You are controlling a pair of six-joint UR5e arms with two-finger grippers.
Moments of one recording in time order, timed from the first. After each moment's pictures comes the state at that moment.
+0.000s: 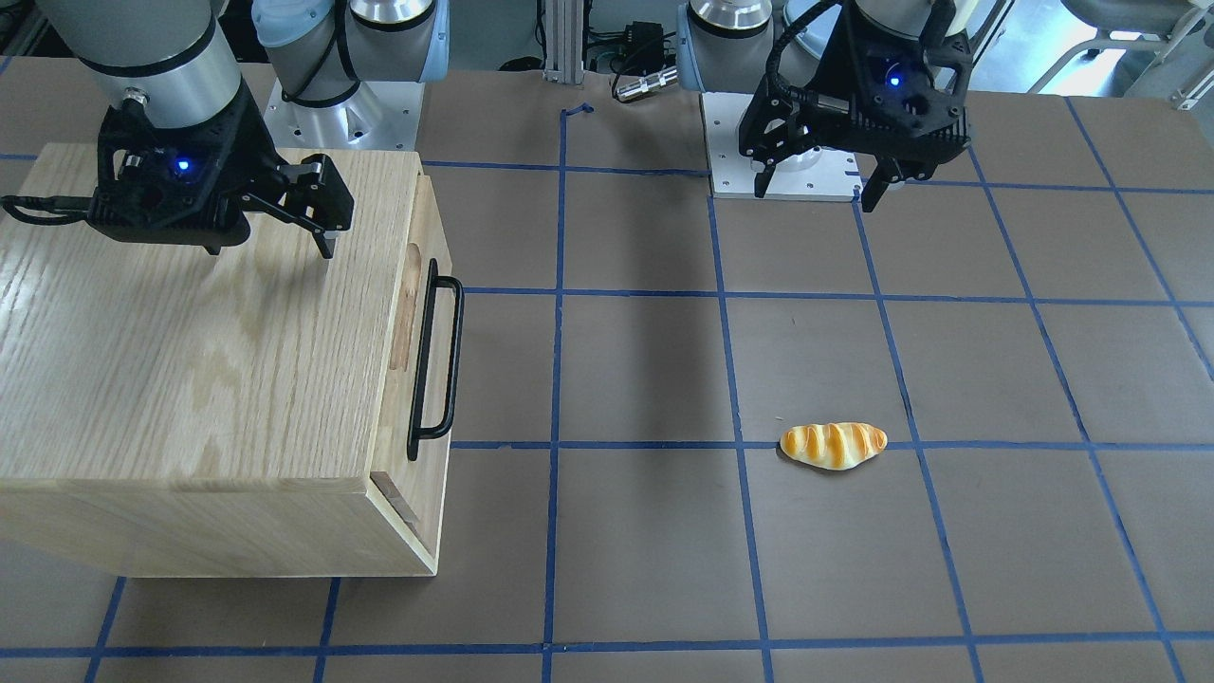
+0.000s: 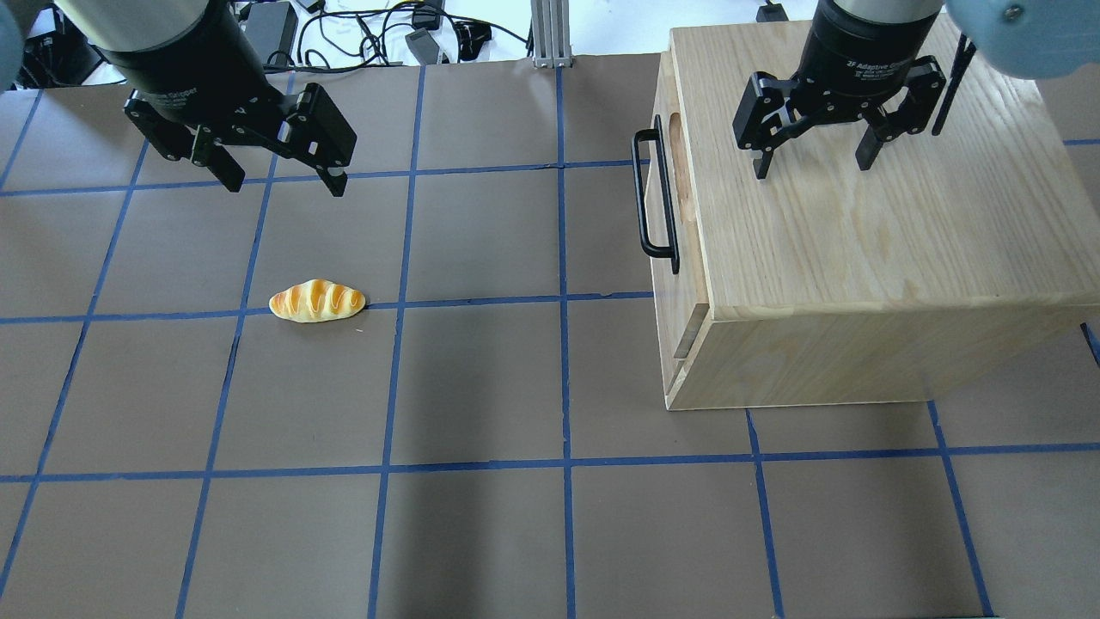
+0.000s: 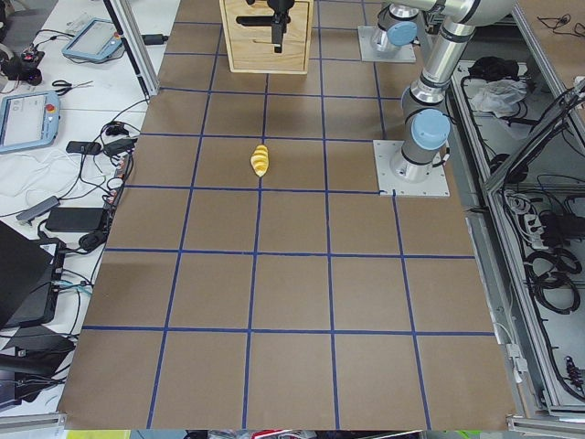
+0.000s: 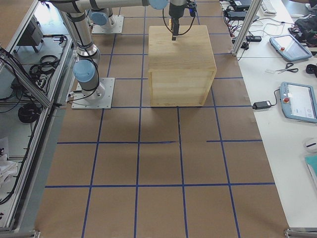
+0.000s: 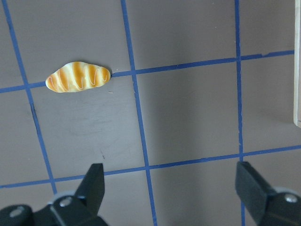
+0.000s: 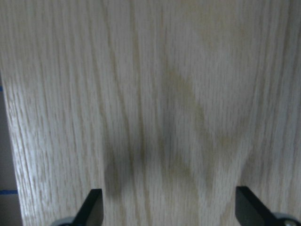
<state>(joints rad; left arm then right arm) -1.61 -1.56 -1.43 -1.71 1.55 0.08 1.60 -1.49 1.43 -1.47 -1.61 0.02</state>
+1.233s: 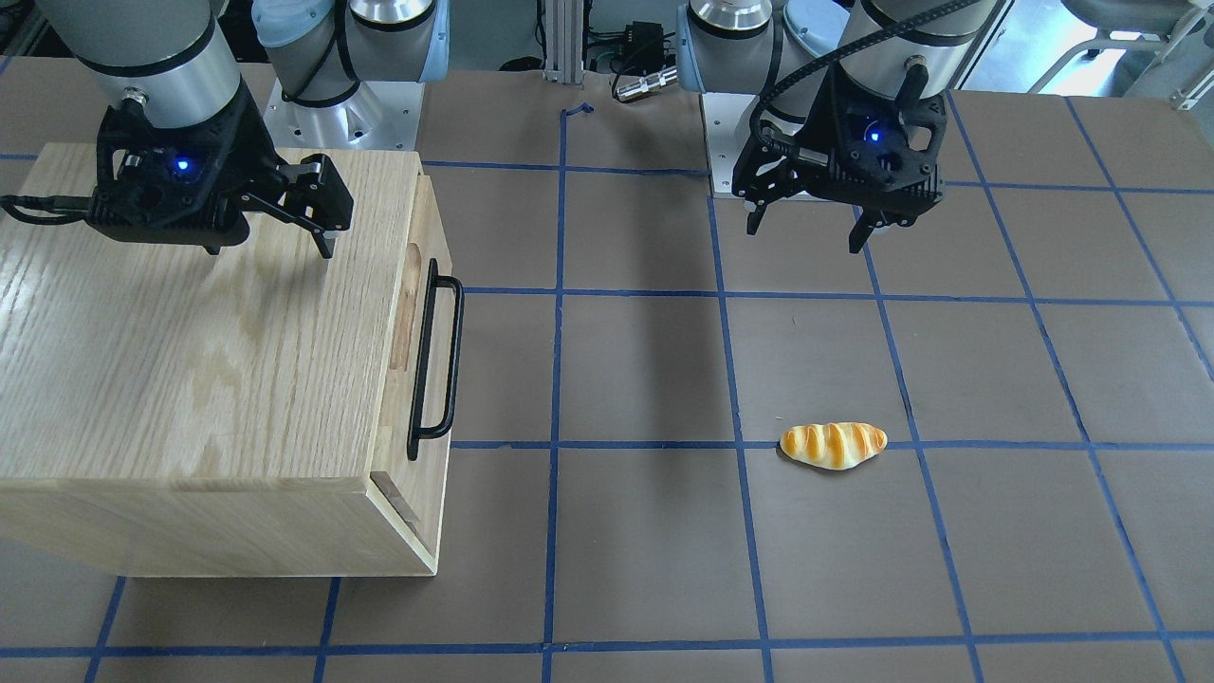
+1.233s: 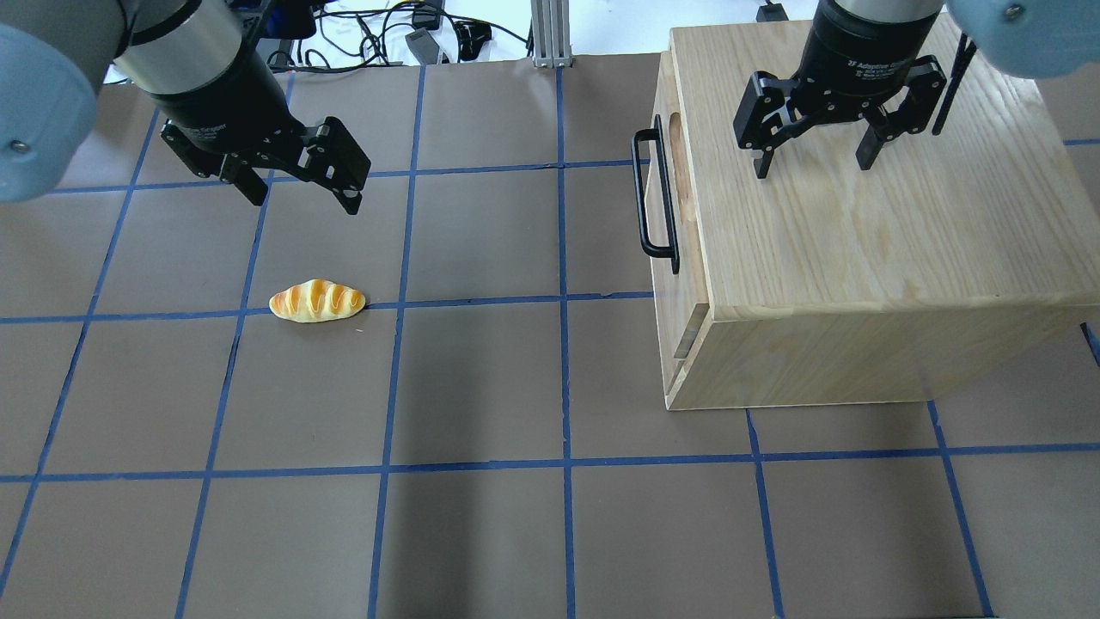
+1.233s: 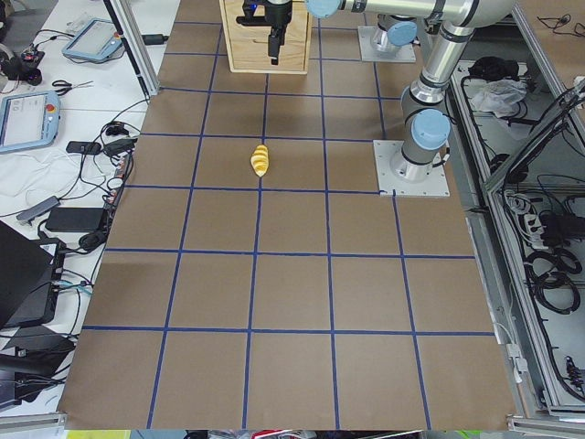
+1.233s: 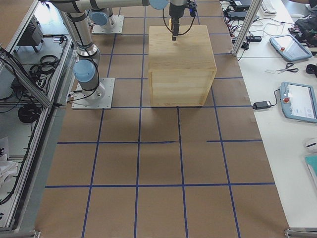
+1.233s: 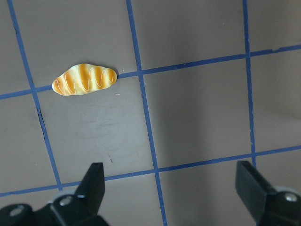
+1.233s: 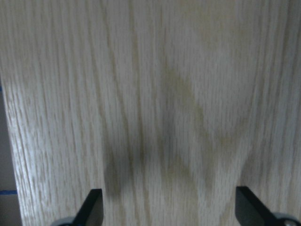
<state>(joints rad) -1.60 -1.58 -1.53 -1.58 1.54 0.13 1.60 -1.49 1.43 -1.47 -1.61 0.02</state>
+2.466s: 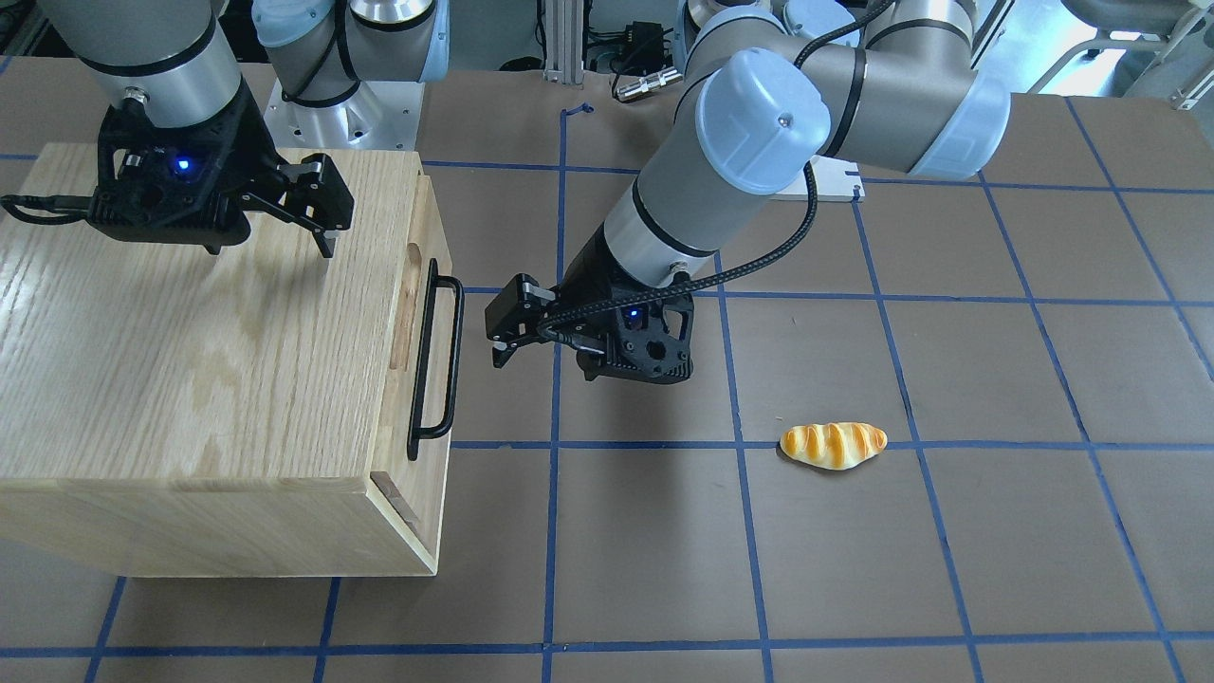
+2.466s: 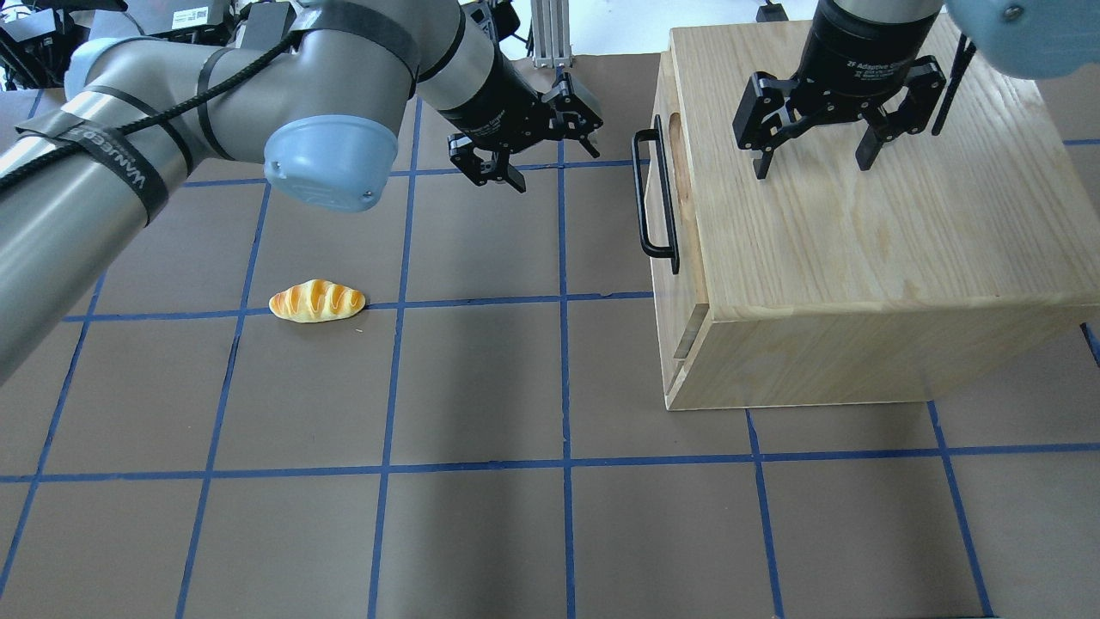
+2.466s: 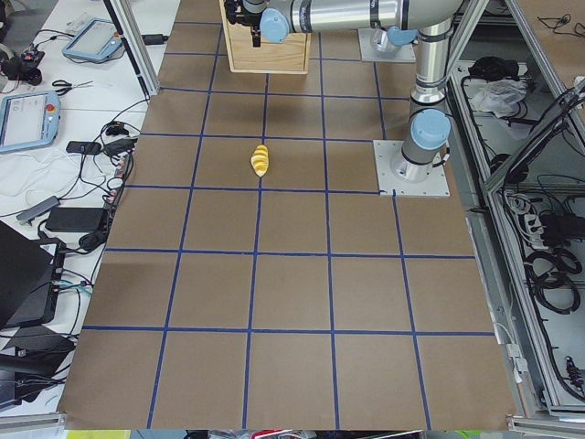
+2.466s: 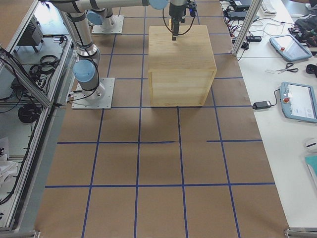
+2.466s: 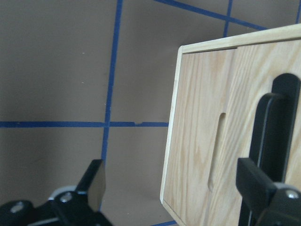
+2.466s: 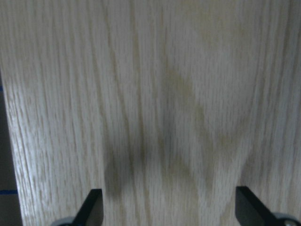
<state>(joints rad) -1.81 -1.87 -1.53 -1.11 1.14 -0.41 1.60 -1.49 1.43 -1.47 -1.61 0.02</state>
